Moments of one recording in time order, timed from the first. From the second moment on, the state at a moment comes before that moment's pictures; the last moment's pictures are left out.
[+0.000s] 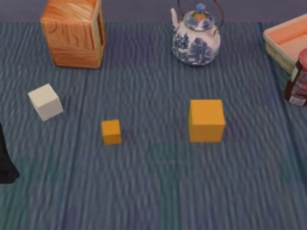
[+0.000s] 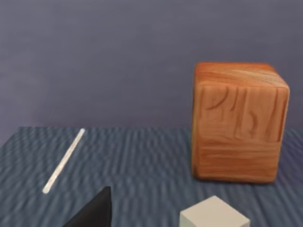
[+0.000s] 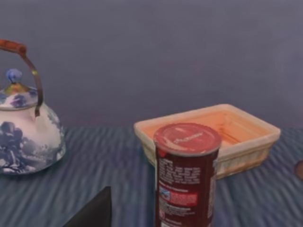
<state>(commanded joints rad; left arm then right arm) 0.00 0.00 0.00 0.00 0.00 0.00 0.00 0.00 0.00 0.00 0.00 0.00</state>
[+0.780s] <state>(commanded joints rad) -0.16 0.69 0.59 -0.39 0.00 -0.20 0.00 0.00 0.00 0.00 0.00 0.00</state>
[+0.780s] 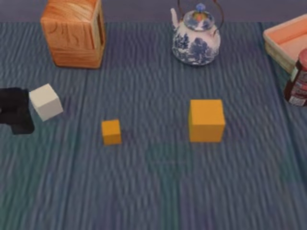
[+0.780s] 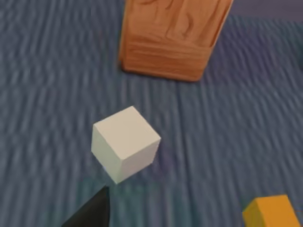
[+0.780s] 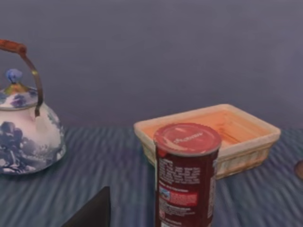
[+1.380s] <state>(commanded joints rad) -0.36 1.75 1.36 -0.93 0.01 -0.47 0.00 0.00 0.00 0.00 0.00 0.00</state>
